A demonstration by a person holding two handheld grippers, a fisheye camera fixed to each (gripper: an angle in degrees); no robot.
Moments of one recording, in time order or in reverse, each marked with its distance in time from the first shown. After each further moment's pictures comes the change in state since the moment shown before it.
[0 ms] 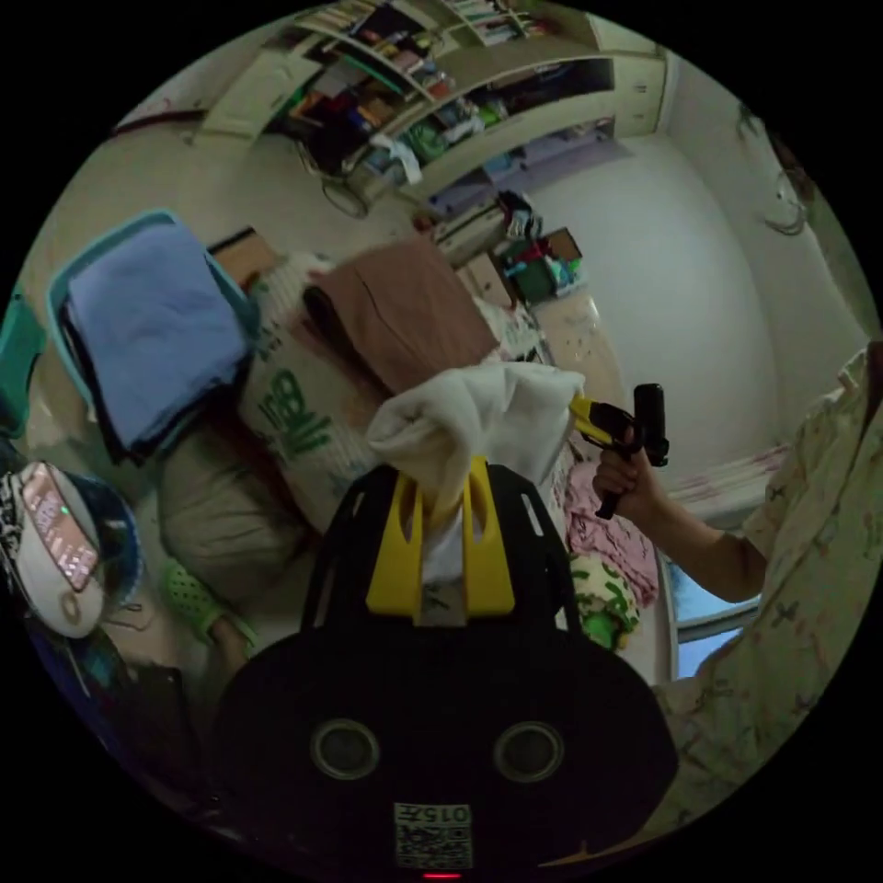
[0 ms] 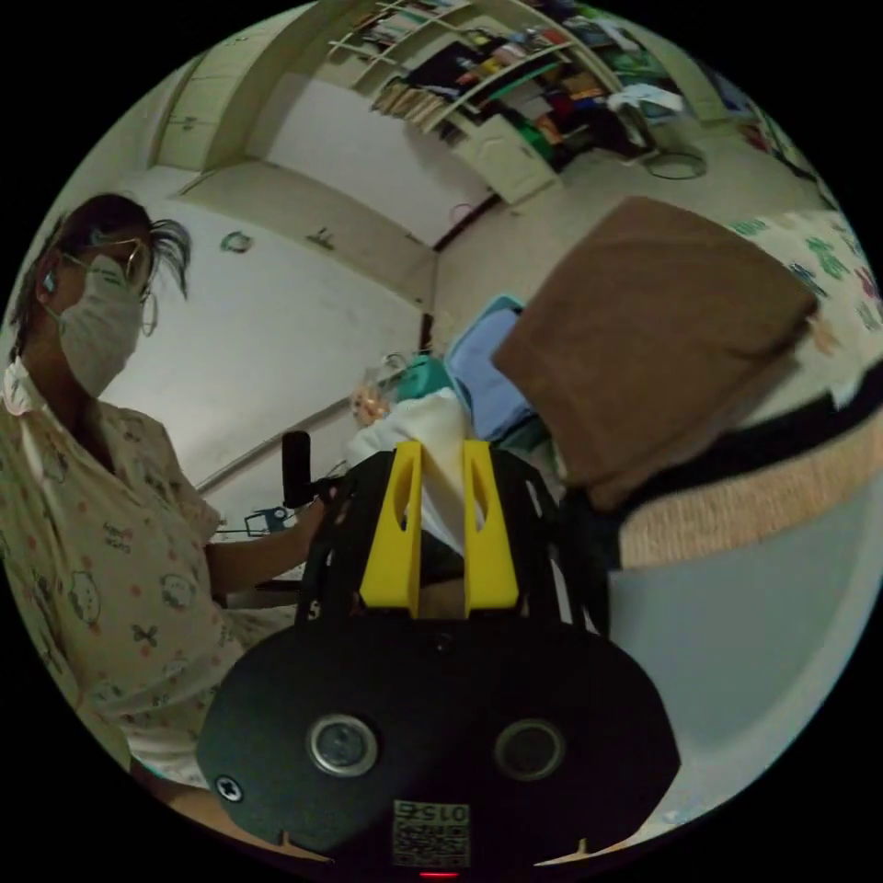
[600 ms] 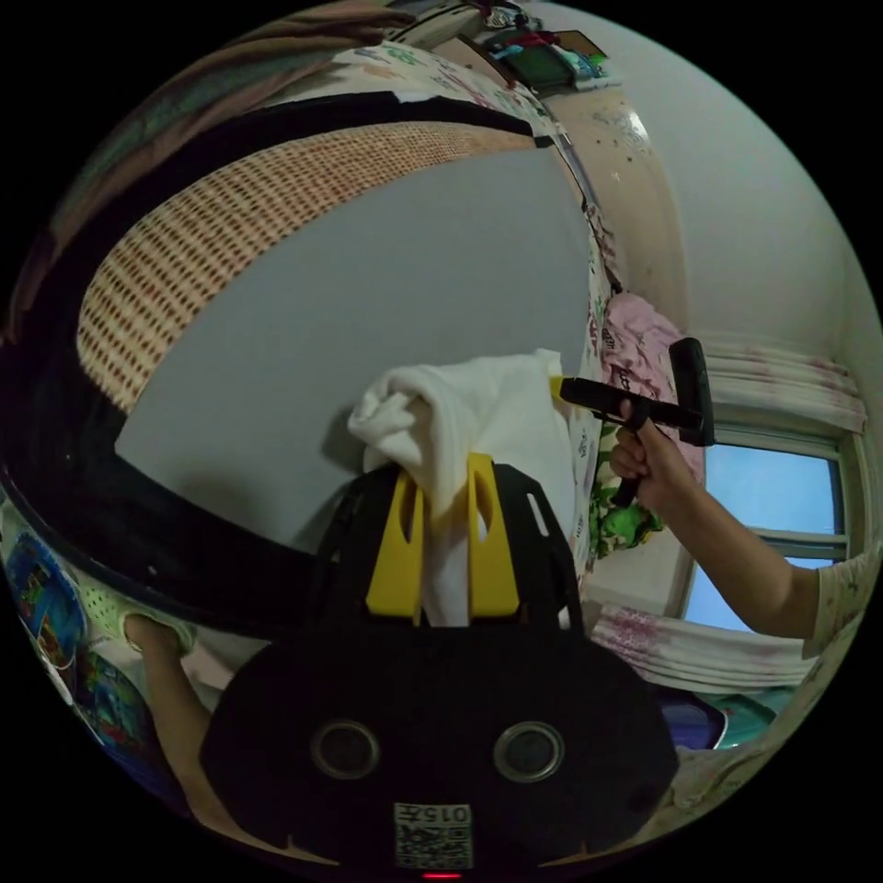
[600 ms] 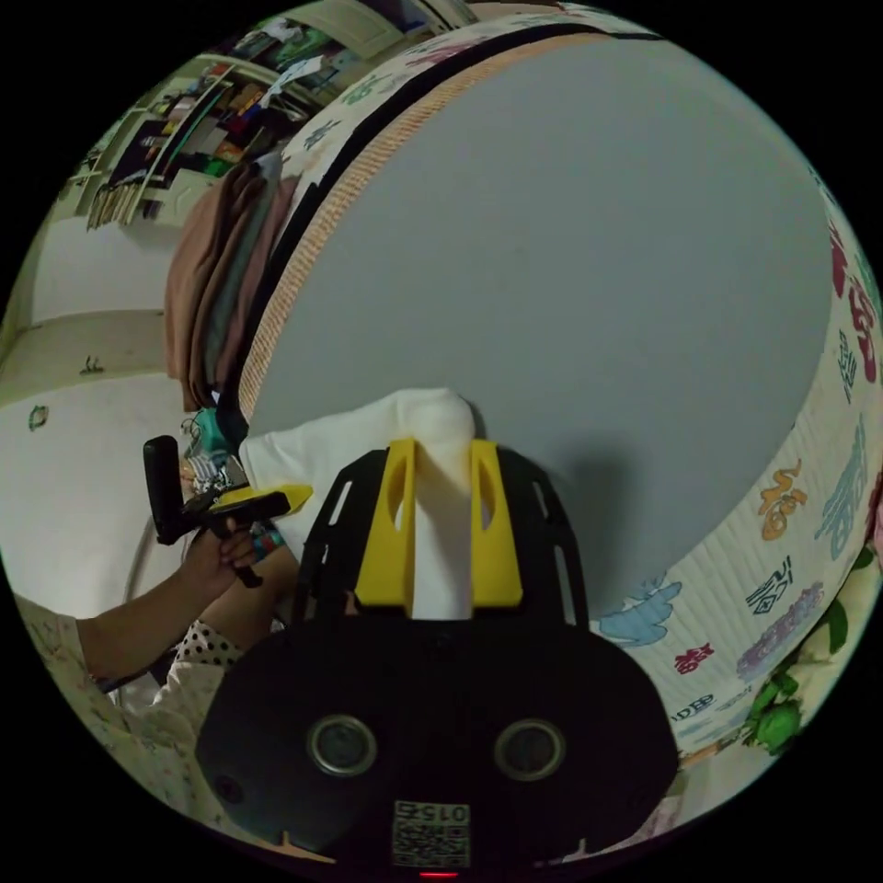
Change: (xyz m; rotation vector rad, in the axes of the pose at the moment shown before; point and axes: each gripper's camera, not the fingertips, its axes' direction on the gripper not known) left arm 0.198 -0.034 0.564 -0.628 -0.048 0.076; right arm 0.117 0.096 -0.348 -0.043 0.458 0.658
